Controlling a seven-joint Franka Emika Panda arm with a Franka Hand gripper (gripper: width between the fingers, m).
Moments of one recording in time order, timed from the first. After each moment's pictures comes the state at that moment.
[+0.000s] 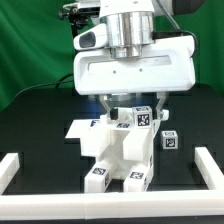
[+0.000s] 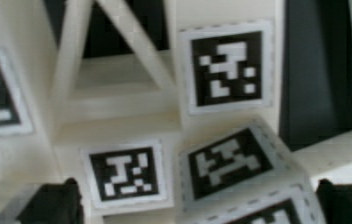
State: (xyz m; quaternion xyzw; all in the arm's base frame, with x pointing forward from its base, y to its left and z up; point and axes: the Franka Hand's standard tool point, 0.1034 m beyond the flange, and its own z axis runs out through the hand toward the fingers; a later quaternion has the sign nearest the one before) arm 0.566 0.023 0.111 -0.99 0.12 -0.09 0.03
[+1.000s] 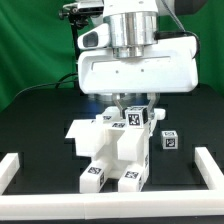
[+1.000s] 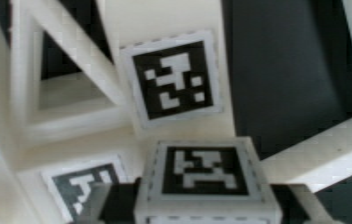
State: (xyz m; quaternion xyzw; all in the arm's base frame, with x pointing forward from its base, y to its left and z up) arm 0.566 0.026 0.111 -0.96 0.27 -0.08 0.04
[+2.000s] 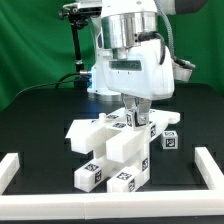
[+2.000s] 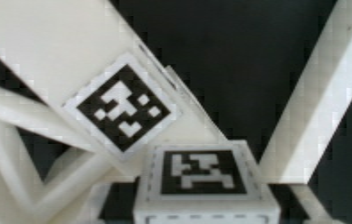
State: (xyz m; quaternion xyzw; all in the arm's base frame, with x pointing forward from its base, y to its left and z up) arm 0.574 0.026 0.111 -0.79 0.61 -0.05 0.07
